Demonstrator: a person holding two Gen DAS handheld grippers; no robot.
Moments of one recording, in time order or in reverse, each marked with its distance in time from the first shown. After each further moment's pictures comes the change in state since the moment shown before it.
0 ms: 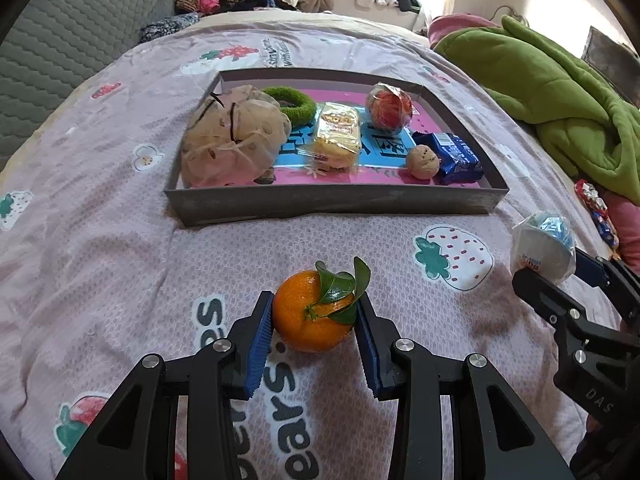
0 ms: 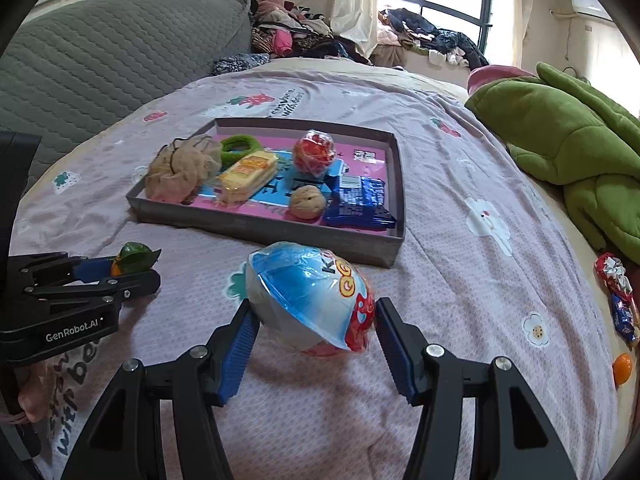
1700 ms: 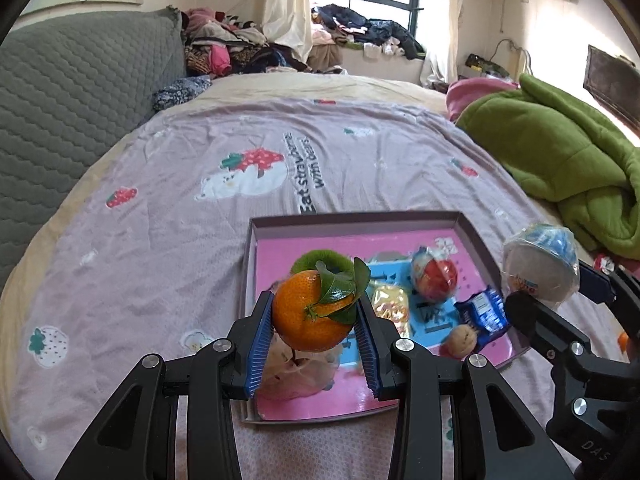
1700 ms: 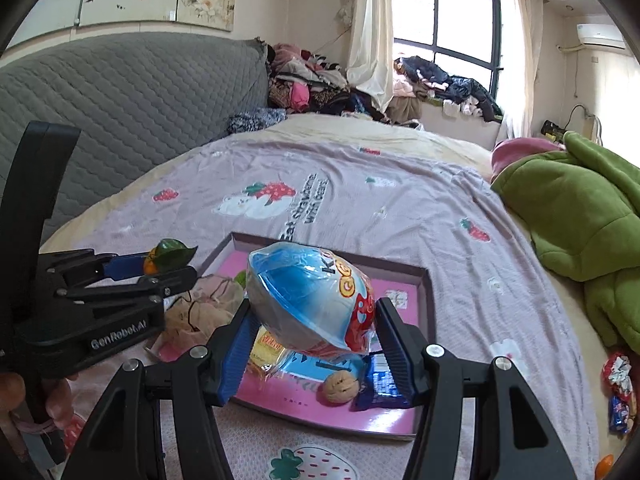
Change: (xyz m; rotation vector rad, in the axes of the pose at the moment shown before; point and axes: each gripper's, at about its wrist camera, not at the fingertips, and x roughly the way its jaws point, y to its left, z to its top) left arm -0.014 0.031 0.143 0.032 -0.189 0.057; right arm 0.018 0.025 0.138 -0.031 -0.173 0.044
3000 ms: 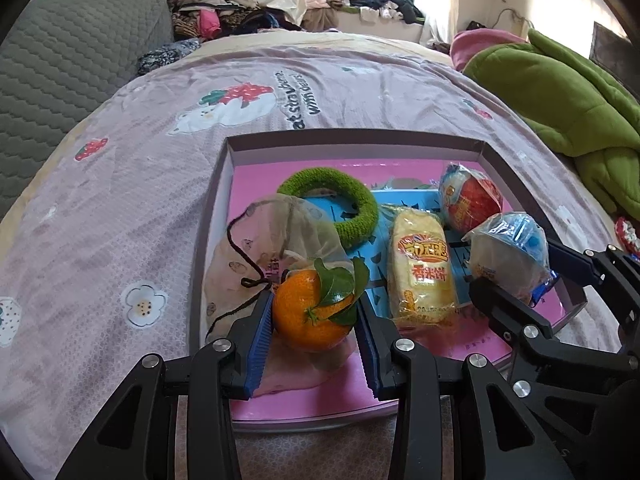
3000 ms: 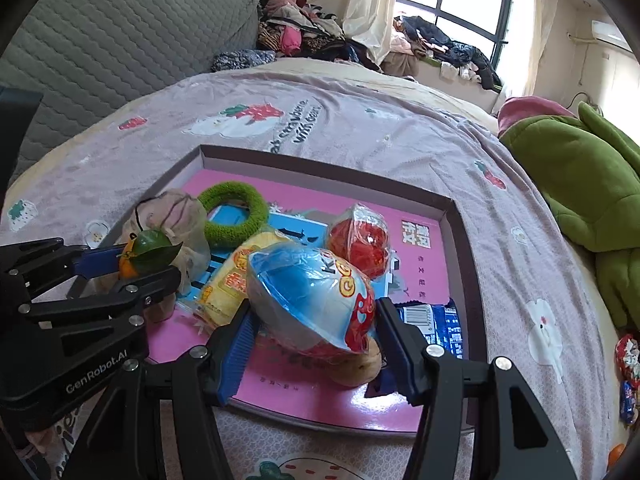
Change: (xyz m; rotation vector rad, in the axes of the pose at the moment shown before) left arm 0.077 -0.004 -0.045 0.019 0.124 -0.006; right arm 0.082 0.012 -0.049 -0.038 0.181 -0.092
